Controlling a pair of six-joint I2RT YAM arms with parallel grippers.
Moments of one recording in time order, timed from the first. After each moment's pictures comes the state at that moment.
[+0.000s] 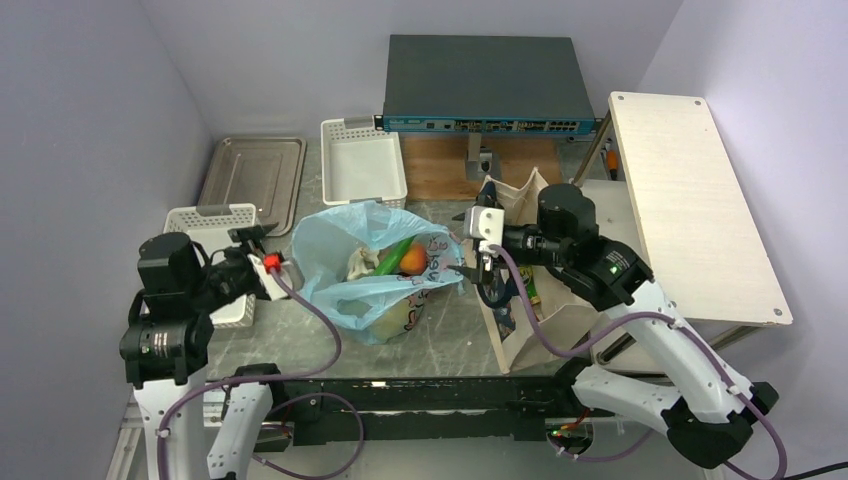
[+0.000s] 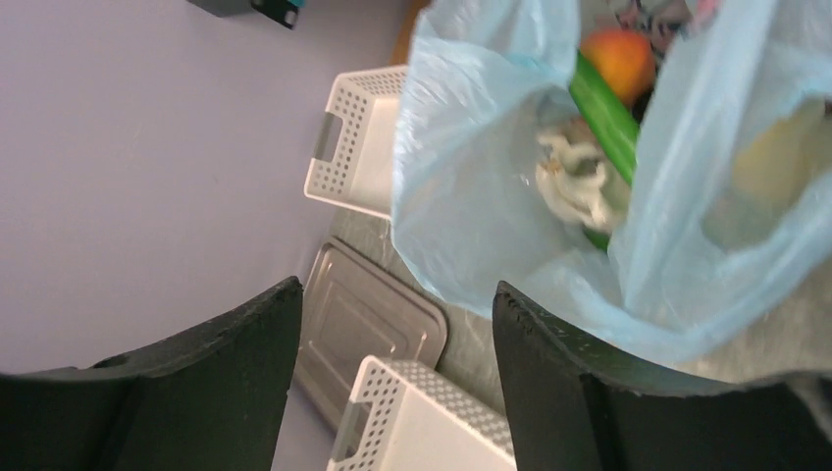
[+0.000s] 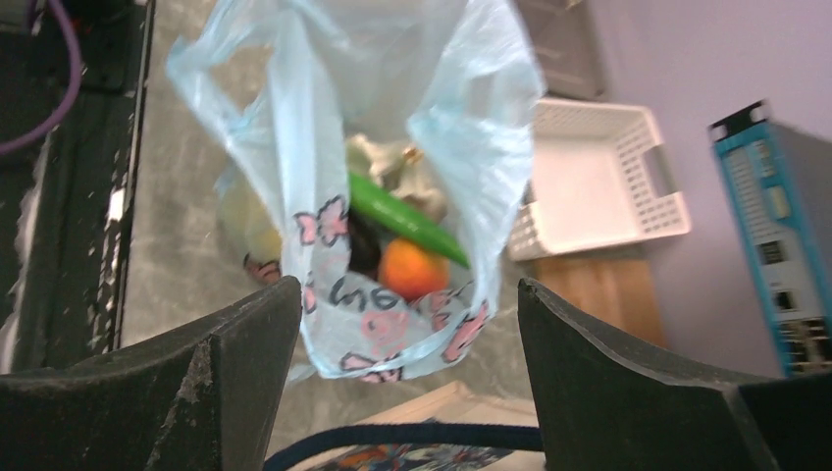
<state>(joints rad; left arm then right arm) 0.10 0.63 1.17 -1.01 0.77 1.19 0.69 0.98 1.22 -0.61 -0.58 -0.68</state>
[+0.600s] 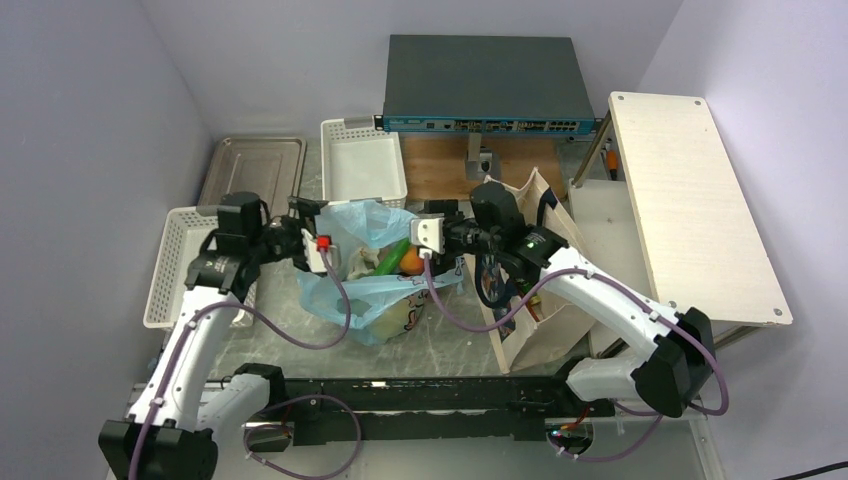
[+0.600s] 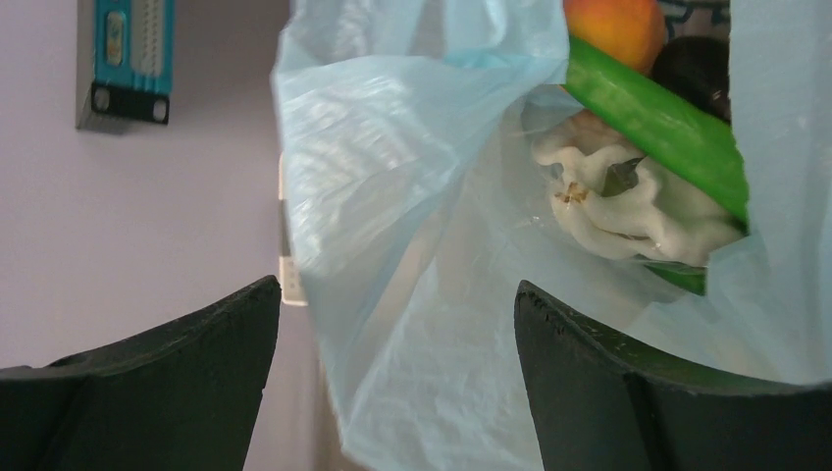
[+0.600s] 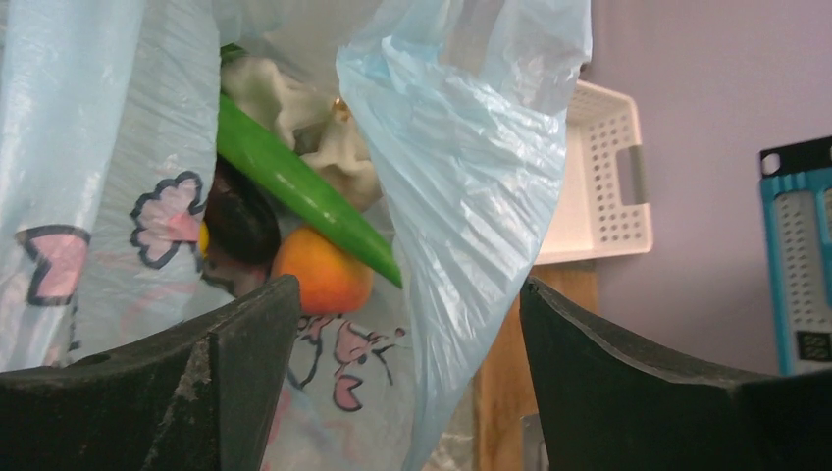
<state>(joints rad) -0.12 0.94 0.92 -0.53 0.73 1.37 0.73 1.28 1.07 -0.25 -0.47 -0.95</state>
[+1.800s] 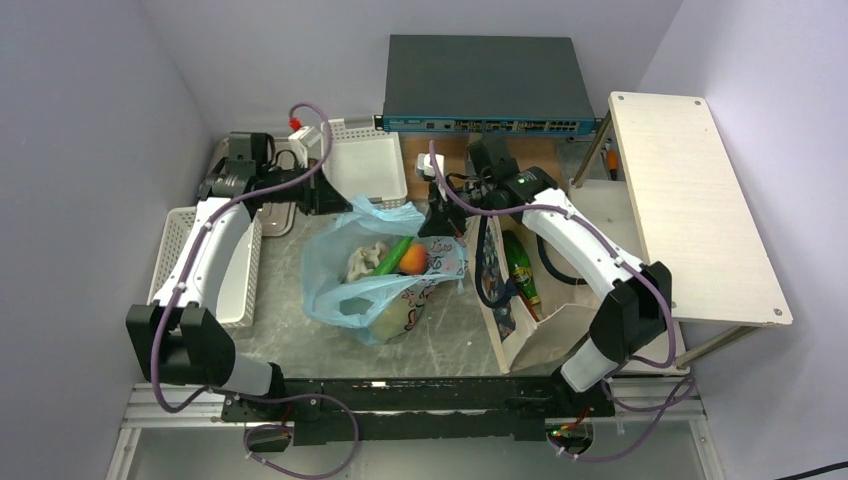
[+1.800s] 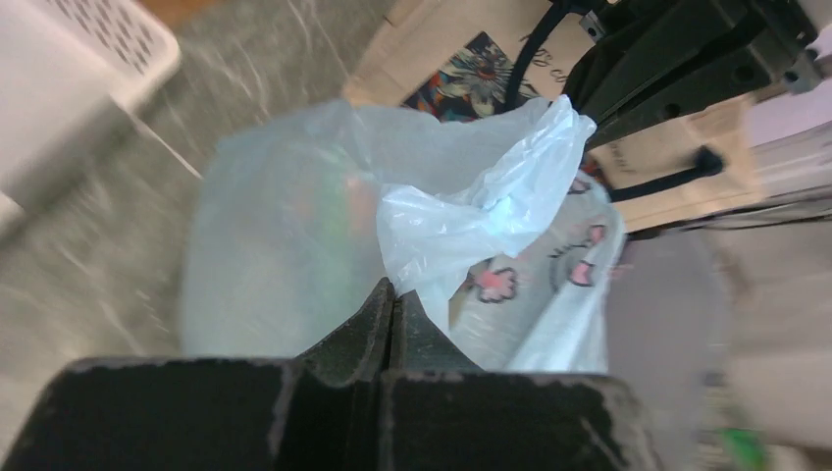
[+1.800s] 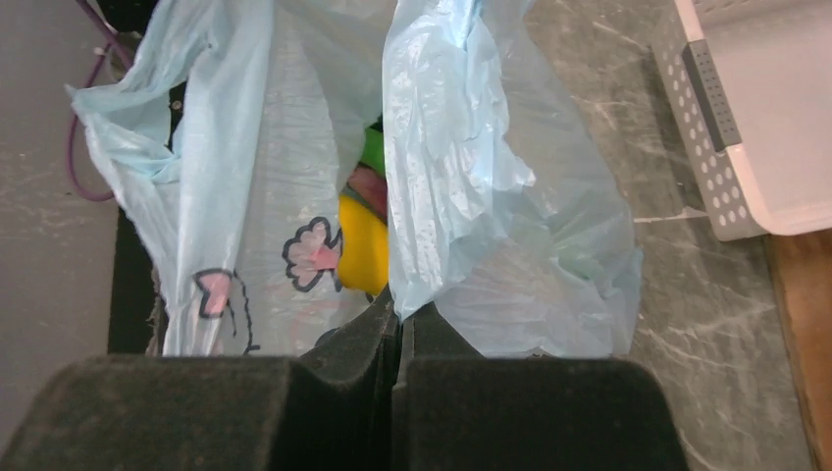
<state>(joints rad) -0.10 1.39 1.37 -0.68 0.96 0.10 0.54 1.58 1.47 -0.68 -0.87 -0.52</state>
